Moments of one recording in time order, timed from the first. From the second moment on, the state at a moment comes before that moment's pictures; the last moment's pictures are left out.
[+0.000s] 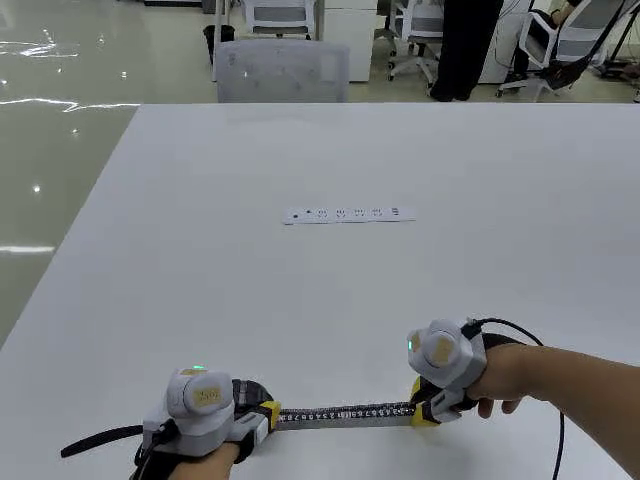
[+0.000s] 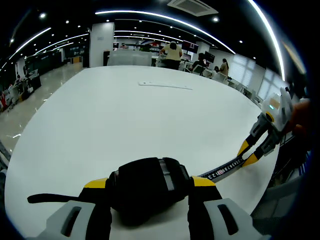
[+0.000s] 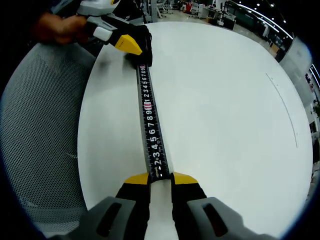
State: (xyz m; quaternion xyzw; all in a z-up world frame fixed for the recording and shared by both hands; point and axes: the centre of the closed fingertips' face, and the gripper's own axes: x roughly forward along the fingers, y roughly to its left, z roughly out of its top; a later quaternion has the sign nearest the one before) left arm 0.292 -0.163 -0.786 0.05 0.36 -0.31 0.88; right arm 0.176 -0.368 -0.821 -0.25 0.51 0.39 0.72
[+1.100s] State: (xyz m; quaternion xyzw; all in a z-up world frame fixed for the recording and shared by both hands) left arm 0.292 -0.164 -0.787 0.05 0.36 -0.32 0.88; right arm 0.187 -0.349 -0.822 -0.24 0.50 0.39 0.74
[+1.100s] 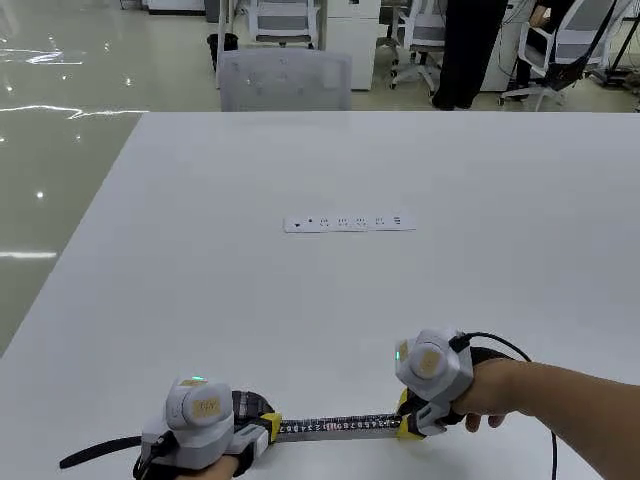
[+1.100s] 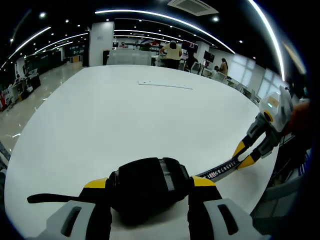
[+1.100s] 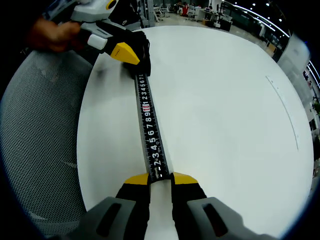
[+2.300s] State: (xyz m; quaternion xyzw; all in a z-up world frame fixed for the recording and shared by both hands) left arm 0.292 -0.163 -0.787 0.05 0.36 -0.32 0.87; right arm 0.199 -0.326 -0.822 -0.23 0.49 0.39 0.74
